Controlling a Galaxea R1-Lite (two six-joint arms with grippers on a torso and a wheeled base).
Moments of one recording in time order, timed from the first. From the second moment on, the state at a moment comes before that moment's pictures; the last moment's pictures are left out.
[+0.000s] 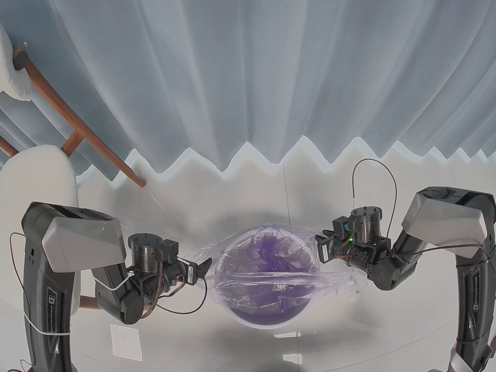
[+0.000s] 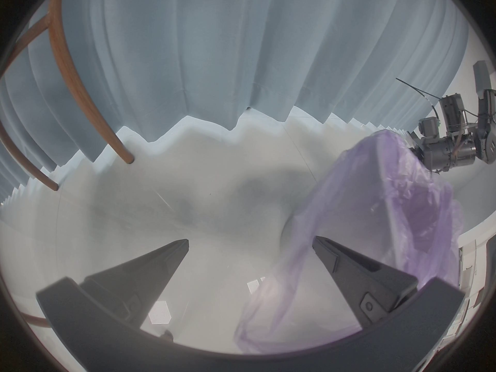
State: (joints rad) left arm -0.35 2.40 -0.62 -1.35 0.01 0.00; right arm 0.39 2.39 -0.90 -1.01 -0.04 -0.11
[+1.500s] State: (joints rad) left arm -0.57 2.14 -0.43 -1.42 -0.29 -0.11; right arm 0.51 1.91 -0.49 -0.91 0.04 0.17
